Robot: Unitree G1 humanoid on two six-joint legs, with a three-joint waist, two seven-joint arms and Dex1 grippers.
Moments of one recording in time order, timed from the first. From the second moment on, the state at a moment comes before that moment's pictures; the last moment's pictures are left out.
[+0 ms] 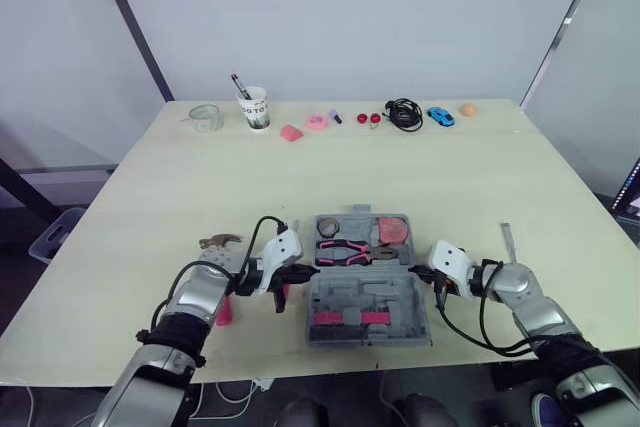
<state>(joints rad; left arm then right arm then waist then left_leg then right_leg) -0.47 0.54 -0.19 0.53 -0.02 0.03 -1.15 -0.37 -0.46 0.25 0.40 -0.08 -0.05 0.90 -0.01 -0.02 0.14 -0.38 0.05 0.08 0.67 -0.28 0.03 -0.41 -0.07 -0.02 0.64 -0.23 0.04</state>
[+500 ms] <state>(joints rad) -0.47 0.54 -0.19 0.53 -0.02 0.04 -1.16 -0.37 -0.45 0.25 0.41 -0.08 -0.07 0.89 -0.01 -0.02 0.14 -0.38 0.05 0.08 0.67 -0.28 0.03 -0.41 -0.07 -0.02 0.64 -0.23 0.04</state>
